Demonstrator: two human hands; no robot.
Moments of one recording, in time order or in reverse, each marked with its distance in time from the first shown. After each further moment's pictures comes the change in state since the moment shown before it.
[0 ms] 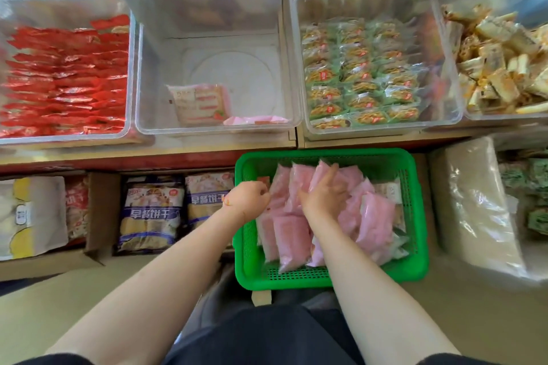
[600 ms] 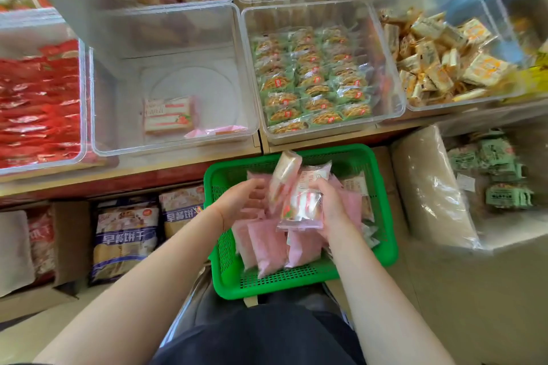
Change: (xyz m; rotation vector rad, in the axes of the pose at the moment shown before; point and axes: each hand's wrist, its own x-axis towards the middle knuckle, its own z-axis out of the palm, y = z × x) left_hand 0.004 0.049 0.003 -0.942 -0.272 -0.254; right_hand -0.014 0.052 -0.084 1.353 -0.559 0.327
